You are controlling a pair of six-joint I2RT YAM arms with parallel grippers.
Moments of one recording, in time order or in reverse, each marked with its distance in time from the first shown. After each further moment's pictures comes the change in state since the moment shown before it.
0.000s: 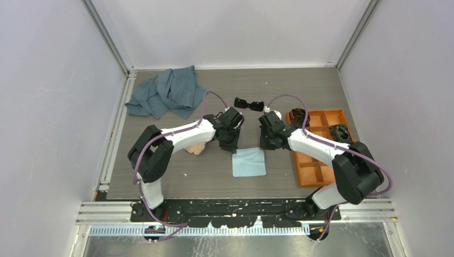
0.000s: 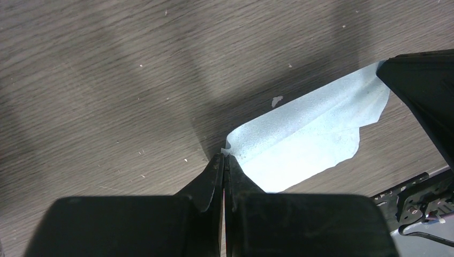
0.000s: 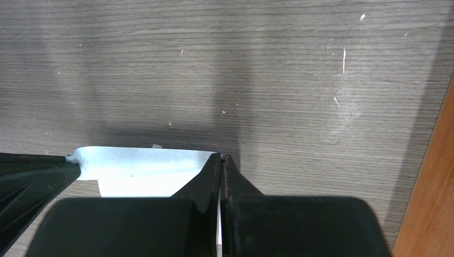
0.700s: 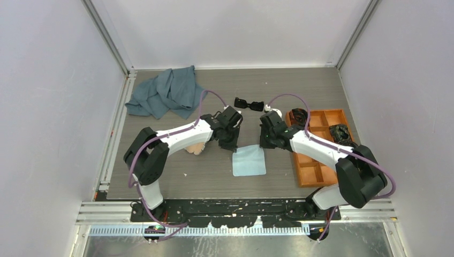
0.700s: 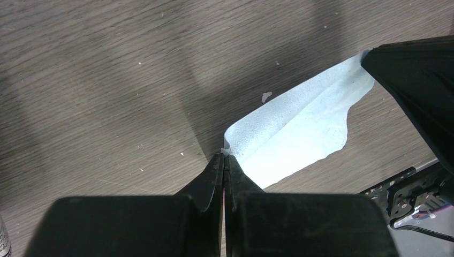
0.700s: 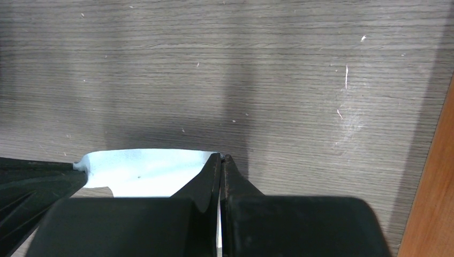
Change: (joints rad) left arm 0.000 -0.047 -0.019 0.013 0.002 -0.005; right arm 0.003 -0.052 -0.026 0.053 -0.002 -0.013
